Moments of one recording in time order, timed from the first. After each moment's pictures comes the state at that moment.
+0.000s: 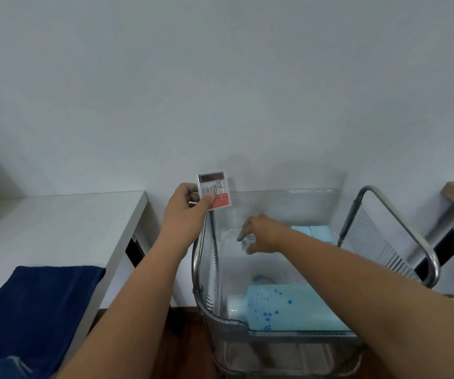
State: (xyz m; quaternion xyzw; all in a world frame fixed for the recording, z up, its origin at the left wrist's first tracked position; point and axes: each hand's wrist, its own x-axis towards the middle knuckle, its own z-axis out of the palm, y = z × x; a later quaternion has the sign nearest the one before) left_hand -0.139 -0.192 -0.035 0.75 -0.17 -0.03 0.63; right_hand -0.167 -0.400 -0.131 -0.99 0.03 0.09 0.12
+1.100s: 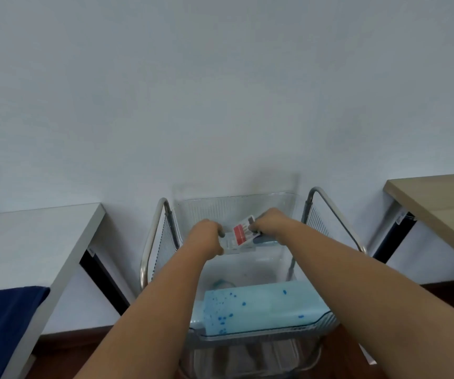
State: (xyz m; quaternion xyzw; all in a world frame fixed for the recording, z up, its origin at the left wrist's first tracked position) left_hand -0.149 -0.301 -0.096 0.92 -0.34 -0.13 0.12; right_hand -0.226 -0.467 -0.089 -0.77 0.38 0.02 0.52
